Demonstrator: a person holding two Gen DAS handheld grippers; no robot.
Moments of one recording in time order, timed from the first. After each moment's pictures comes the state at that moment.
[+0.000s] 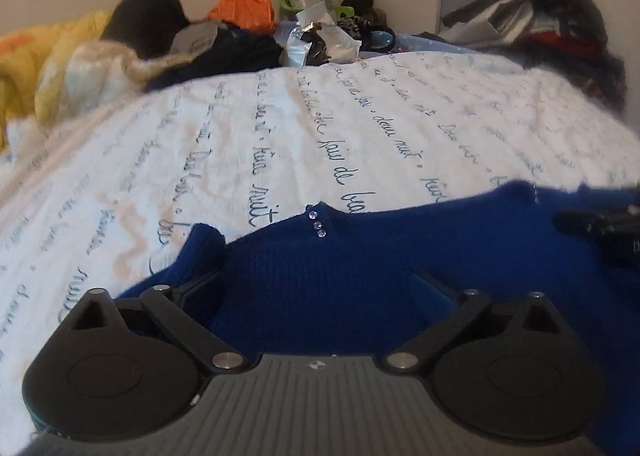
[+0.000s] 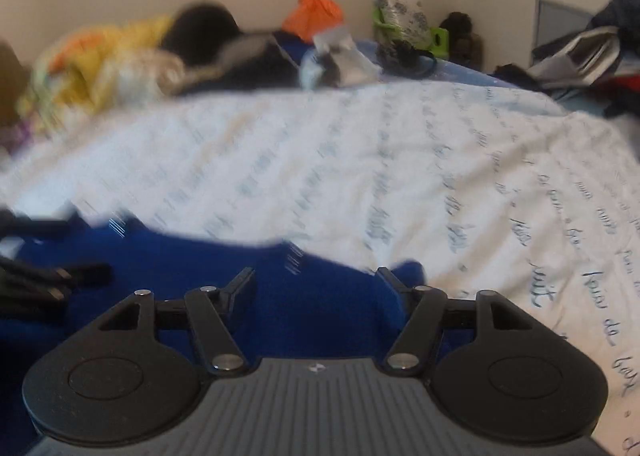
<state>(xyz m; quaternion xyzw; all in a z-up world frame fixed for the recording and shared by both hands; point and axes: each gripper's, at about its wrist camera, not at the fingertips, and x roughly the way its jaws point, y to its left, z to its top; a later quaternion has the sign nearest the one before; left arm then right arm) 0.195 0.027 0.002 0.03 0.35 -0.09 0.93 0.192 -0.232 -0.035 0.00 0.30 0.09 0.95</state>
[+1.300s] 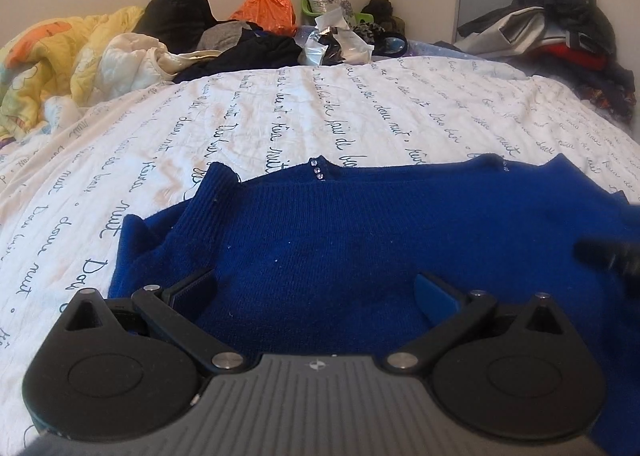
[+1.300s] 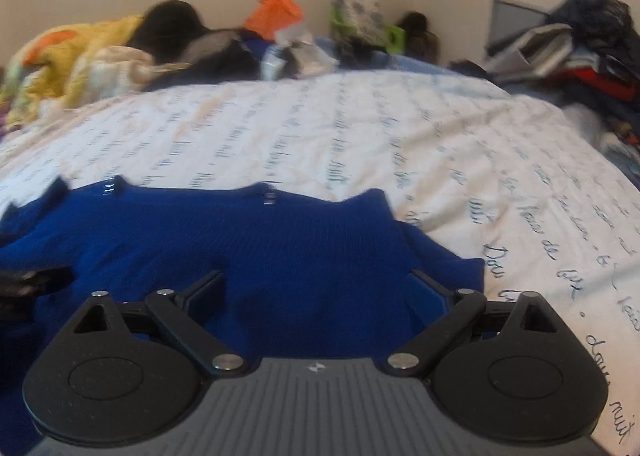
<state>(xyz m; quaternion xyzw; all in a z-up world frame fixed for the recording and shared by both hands) 0.115 0.019 0.004 0.04 0.33 -0.05 0.94 0.107 -0.216 -0.030 -0.02 0.30 0.06 0.95</state>
